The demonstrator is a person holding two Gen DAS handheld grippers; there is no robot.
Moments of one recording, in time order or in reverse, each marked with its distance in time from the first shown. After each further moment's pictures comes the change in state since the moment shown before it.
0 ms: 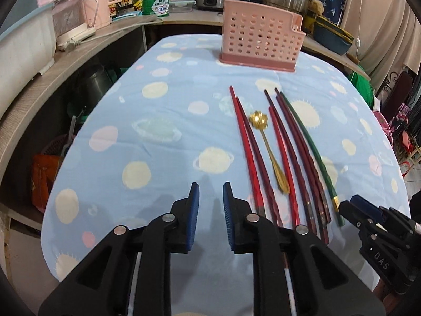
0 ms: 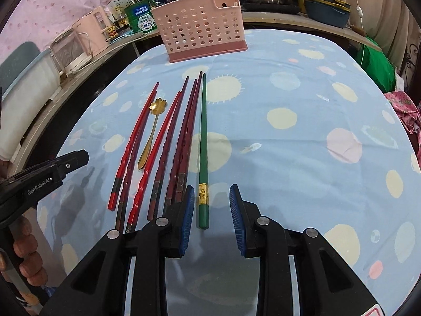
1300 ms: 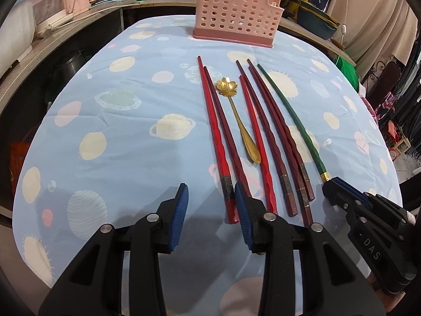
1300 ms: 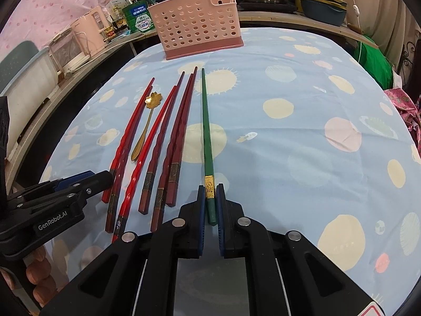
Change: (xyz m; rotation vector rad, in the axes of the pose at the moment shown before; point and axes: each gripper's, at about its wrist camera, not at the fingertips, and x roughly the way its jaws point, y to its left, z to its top) left arm 0.016 -0.027 -0.018 0.020 0.067 -0.095; right arm 0.004 -0.003 -0.009 0.010 -0.014 -0.009
